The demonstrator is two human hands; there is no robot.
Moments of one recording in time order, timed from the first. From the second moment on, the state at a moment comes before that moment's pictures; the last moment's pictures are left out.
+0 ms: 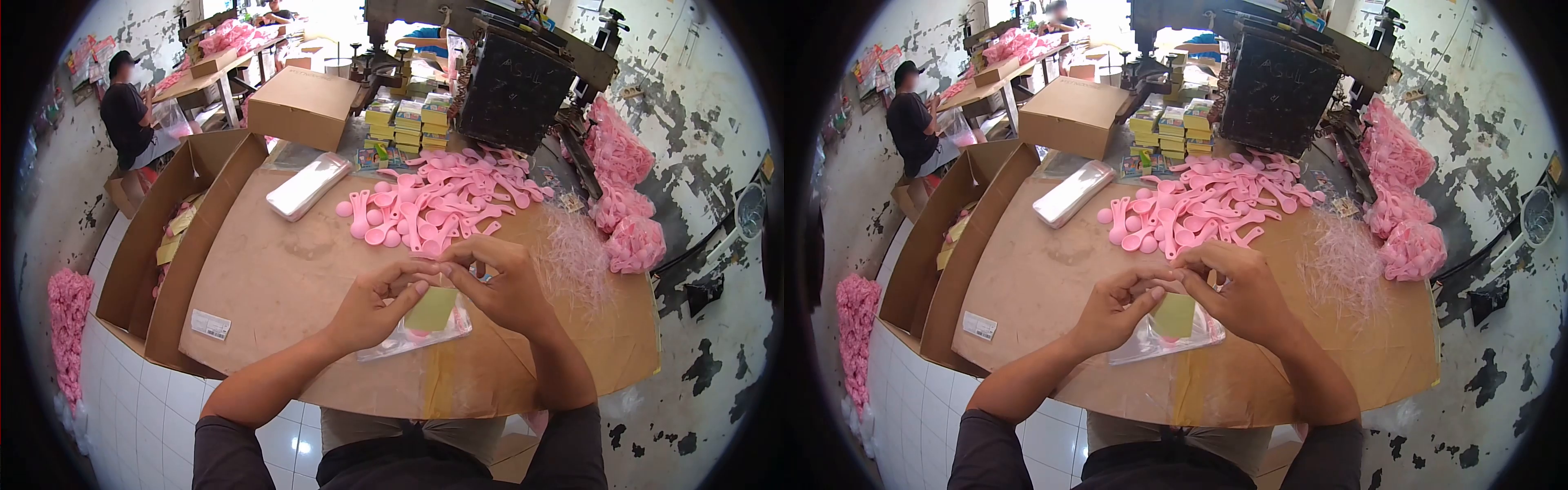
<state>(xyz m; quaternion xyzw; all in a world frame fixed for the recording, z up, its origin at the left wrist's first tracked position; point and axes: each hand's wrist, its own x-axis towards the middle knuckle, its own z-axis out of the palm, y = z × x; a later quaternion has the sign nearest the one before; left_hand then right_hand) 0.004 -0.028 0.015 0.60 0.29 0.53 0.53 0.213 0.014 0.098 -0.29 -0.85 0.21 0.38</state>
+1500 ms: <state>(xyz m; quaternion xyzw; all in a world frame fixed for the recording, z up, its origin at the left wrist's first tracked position) -0.008 -0.005 0.008 0.53 0.35 0.56 0.53 0.449 0.129 0.077 -0.56 -0.74 -0.02 0.36</state>
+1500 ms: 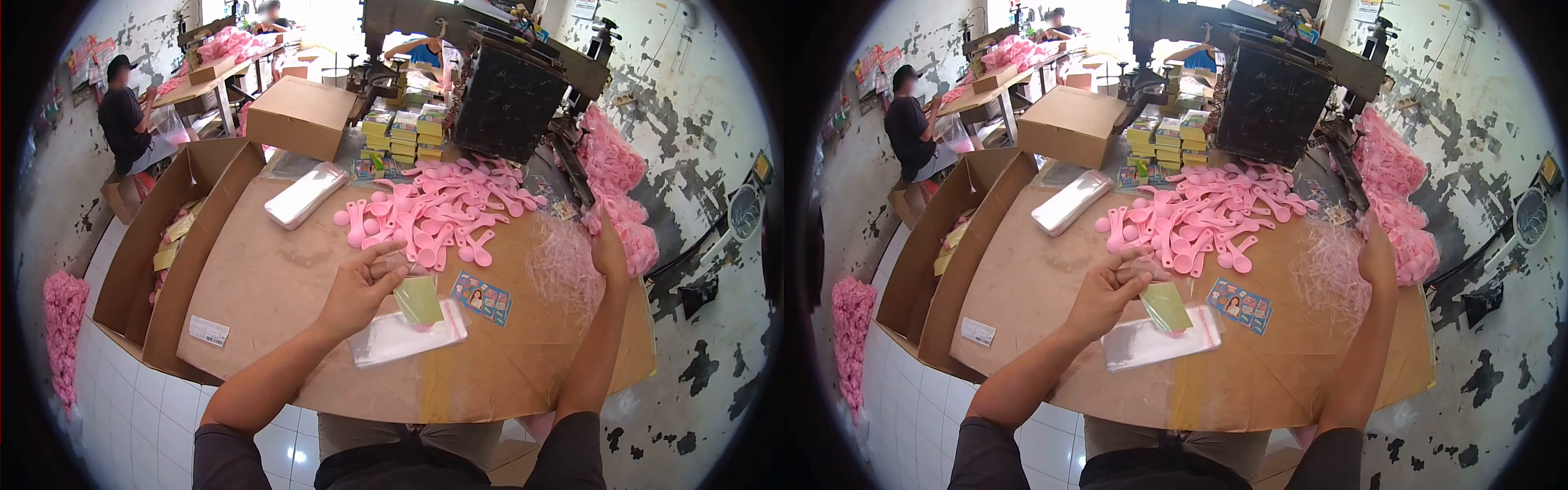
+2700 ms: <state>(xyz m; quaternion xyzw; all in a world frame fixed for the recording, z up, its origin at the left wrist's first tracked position) -0.009 -0.009 0.006 0.56 0.38 0.54 0.50 0.233 0.061 0.037 -0.29 -0.66 0.62 0.31</state>
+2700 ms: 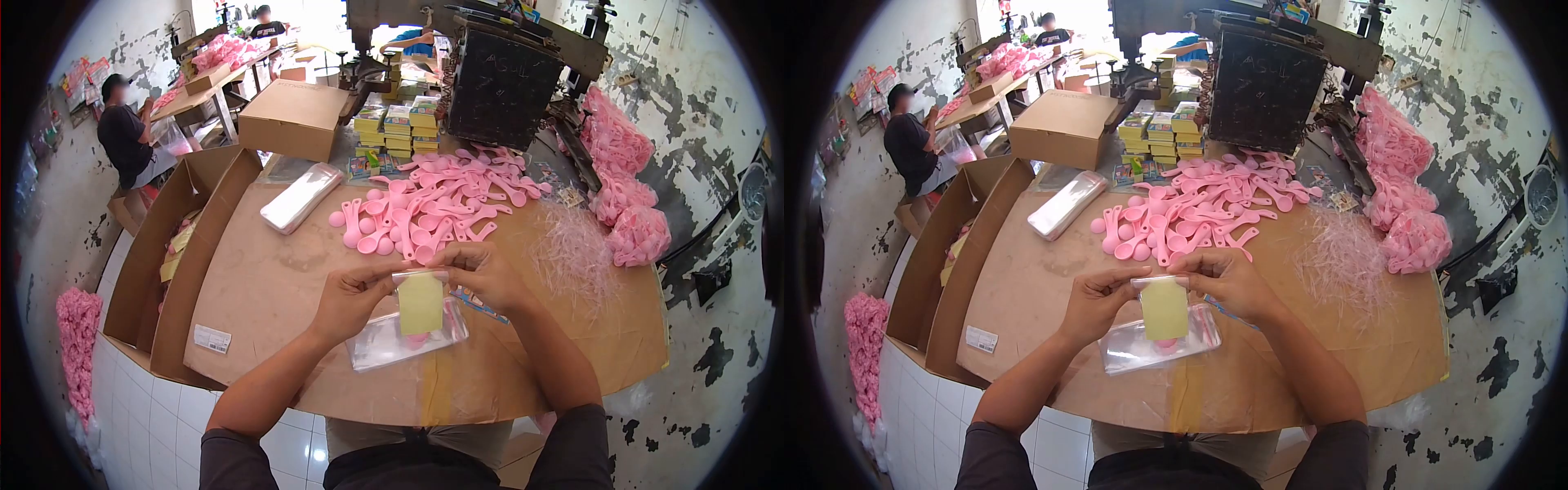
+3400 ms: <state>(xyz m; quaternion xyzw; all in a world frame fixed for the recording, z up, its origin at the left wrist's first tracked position) -0.006 0.004 -0.021 0.45 0.42 0.50 0.61 0.234 0.074 -0.002 -0.30 -0.69 0.59 0.30</state>
